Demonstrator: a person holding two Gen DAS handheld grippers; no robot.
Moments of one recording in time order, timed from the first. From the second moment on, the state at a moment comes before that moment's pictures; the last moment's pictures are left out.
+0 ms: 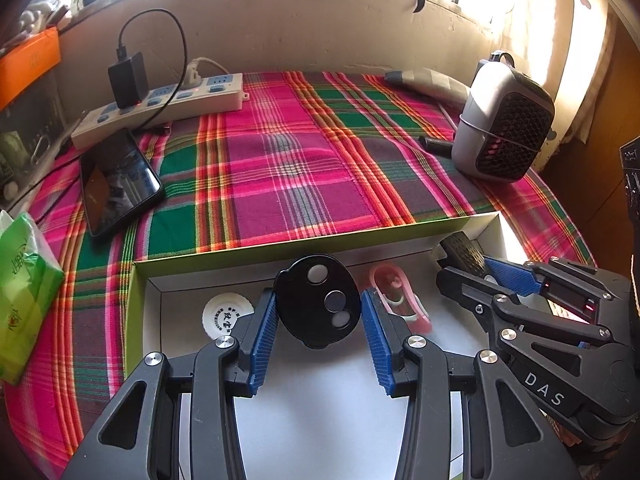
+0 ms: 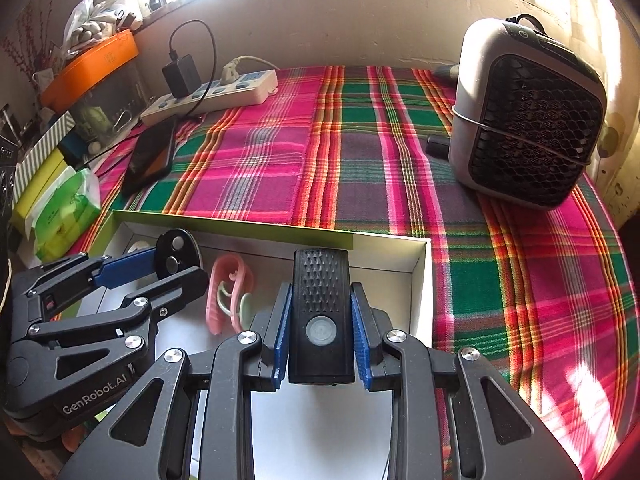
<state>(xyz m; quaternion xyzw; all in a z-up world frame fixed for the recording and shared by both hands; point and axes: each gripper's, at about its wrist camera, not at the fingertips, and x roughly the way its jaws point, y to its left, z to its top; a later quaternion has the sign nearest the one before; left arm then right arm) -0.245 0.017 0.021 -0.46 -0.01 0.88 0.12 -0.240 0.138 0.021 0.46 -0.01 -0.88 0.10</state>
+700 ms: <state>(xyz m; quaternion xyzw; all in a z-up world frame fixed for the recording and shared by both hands) -0.244 0.017 0.017 -0.46 0.00 0.88 0.11 -0.239 0.138 0.022 0.46 -0.01 -0.89 0.09</state>
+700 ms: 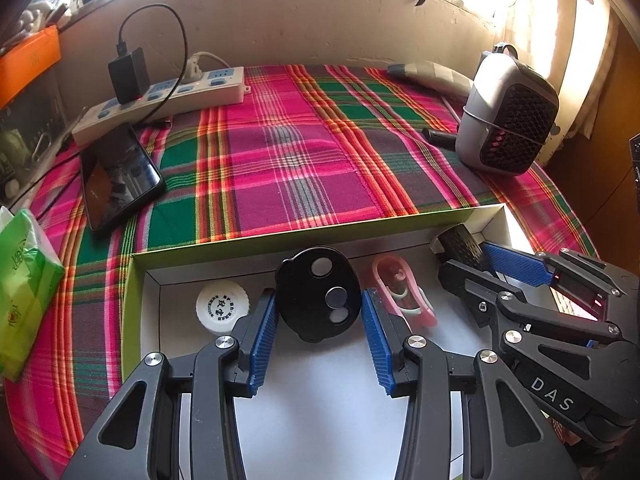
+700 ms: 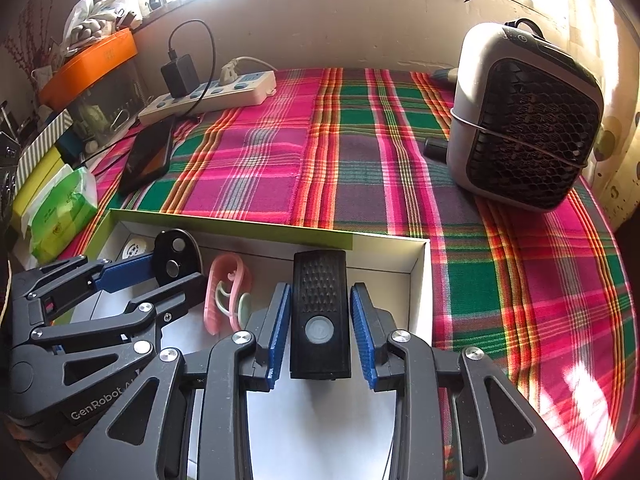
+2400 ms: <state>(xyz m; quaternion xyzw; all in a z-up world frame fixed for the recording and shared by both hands) -0.134 -0.015 0.060 -0.40 -0.04 0.91 0.11 -0.153 0.145 0.076 0.36 -0.04 -0.92 0.11</state>
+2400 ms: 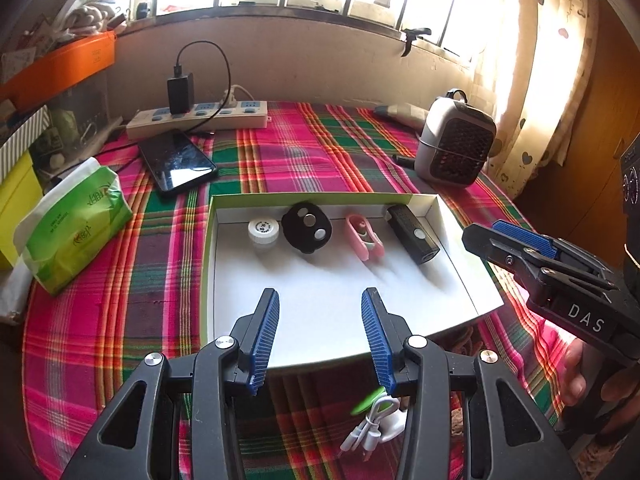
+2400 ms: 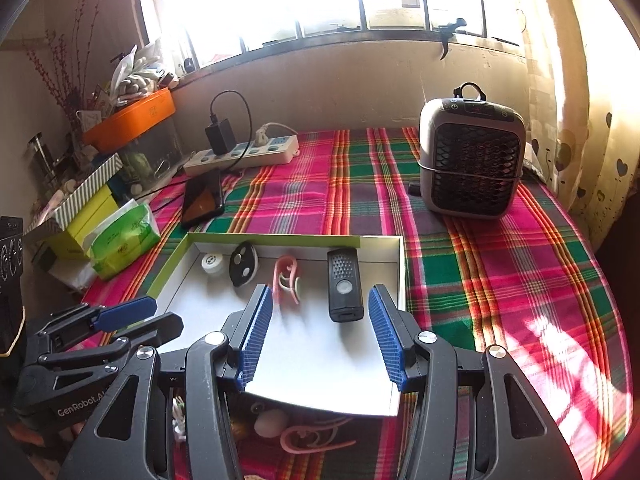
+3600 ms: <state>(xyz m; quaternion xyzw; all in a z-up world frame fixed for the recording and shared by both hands) -0.075 -0.021 0.017 -0.43 -0.06 0.88 0.18 -0.065 0.134 0.021 0.41 -0.02 -0.89 0.19</state>
